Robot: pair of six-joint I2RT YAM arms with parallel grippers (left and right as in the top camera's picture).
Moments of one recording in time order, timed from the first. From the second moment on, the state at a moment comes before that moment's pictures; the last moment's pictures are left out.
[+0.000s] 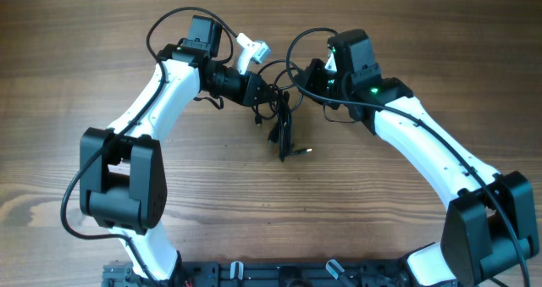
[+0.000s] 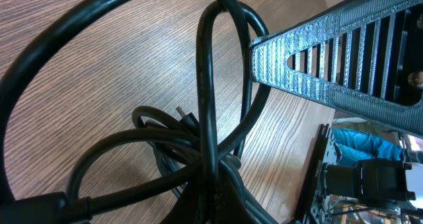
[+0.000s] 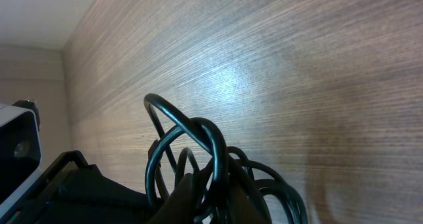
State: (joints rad) left arm -0.23 1.93 1.43 -0.78 0.89 0.20; right arm 0.40 1.67 1.17 -0.32 -0.32 0.87
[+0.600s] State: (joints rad) left arm -0.23 1.93 1.43 -0.78 0.89 0.20; right arm 0.40 1.68 1.17 -0.35 -0.40 0.92
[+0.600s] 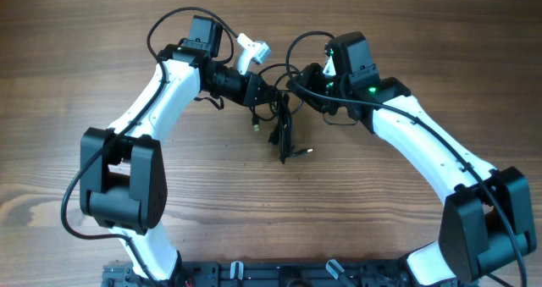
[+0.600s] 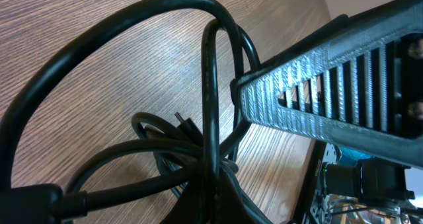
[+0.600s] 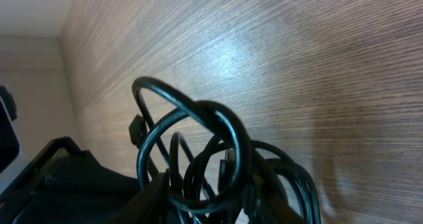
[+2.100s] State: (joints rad) left arm -0.36 1.92 1.45 -0.70 0.42 -0.17; right arm 0.16 1.70 1.17 -0.31 -1.04 0.78
